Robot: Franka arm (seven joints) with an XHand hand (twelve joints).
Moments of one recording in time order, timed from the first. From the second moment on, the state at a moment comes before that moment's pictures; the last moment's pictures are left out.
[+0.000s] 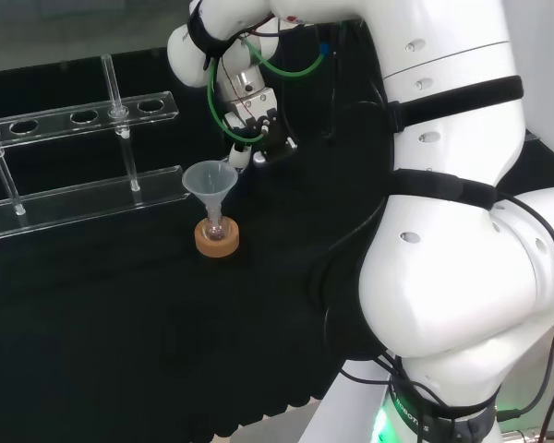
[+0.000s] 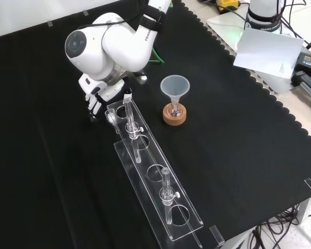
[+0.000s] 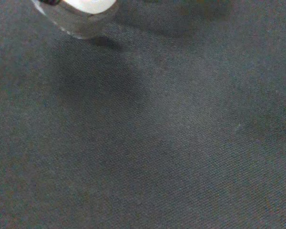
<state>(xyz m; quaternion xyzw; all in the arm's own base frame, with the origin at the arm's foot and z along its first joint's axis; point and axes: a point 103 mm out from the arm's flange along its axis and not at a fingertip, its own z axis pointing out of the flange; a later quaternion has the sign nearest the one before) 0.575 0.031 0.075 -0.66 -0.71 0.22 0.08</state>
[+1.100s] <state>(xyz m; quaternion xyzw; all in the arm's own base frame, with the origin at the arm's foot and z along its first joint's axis) 0.574 0.034 0.072 -0.66 -0.72 0.21 0.09</state>
